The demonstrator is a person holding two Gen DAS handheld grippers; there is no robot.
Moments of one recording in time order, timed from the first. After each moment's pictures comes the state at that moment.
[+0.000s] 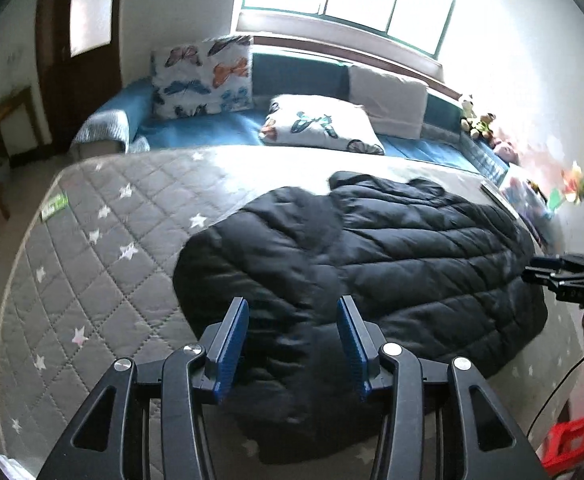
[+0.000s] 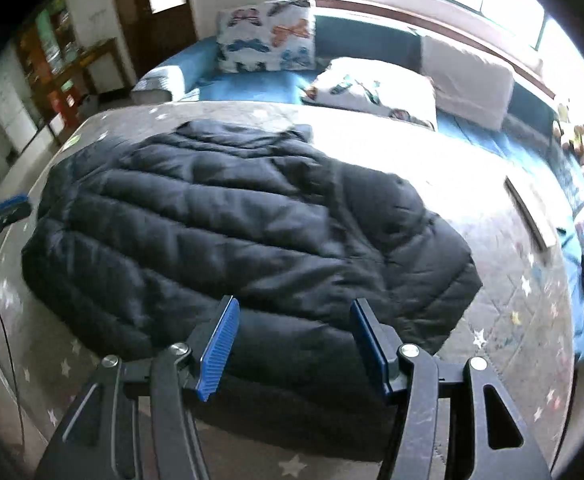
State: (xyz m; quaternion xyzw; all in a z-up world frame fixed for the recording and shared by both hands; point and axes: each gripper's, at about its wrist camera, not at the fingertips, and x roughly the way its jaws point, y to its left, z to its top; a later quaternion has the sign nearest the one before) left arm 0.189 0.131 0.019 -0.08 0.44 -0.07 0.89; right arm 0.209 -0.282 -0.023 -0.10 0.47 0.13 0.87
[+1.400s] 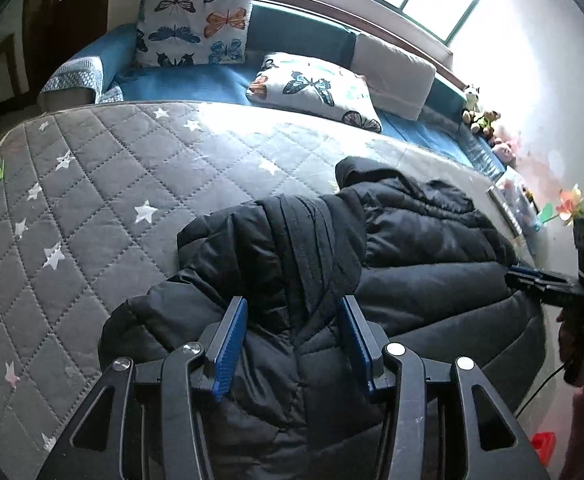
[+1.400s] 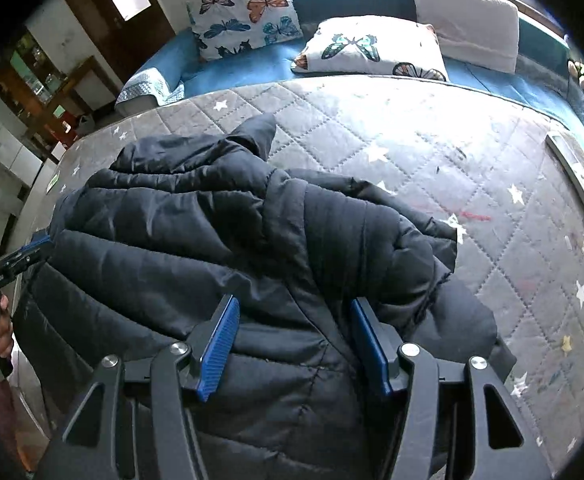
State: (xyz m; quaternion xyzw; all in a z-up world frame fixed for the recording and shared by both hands) left arm 0.294 0.121 -0.028 -0.14 0.50 -0.10 0.85; right arm 0.296 -0.305 -0.054 -0.02 0.52 0.15 0.84
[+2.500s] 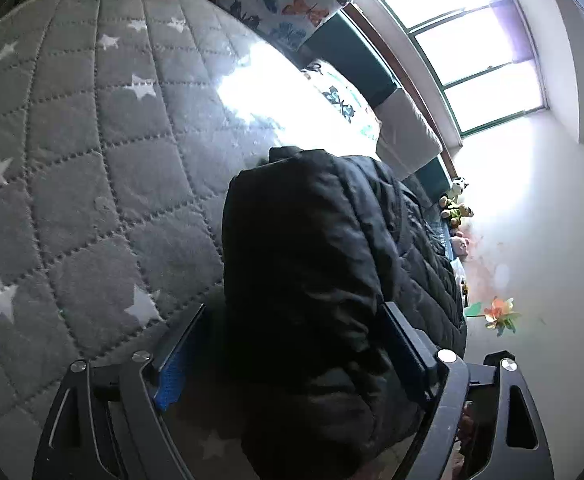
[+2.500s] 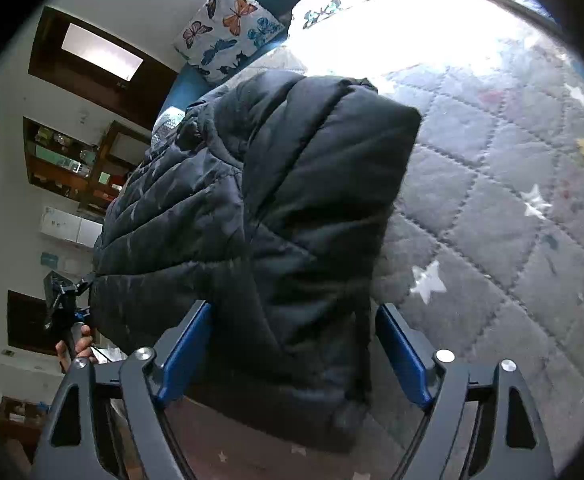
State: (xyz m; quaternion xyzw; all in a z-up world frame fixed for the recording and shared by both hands) left arm 0.195 0.223 -0.088 -0.40 0.47 -0.09 0.78; right arm 0.240 -0.383 -0.092 0.20 0.55 0.21 0.79
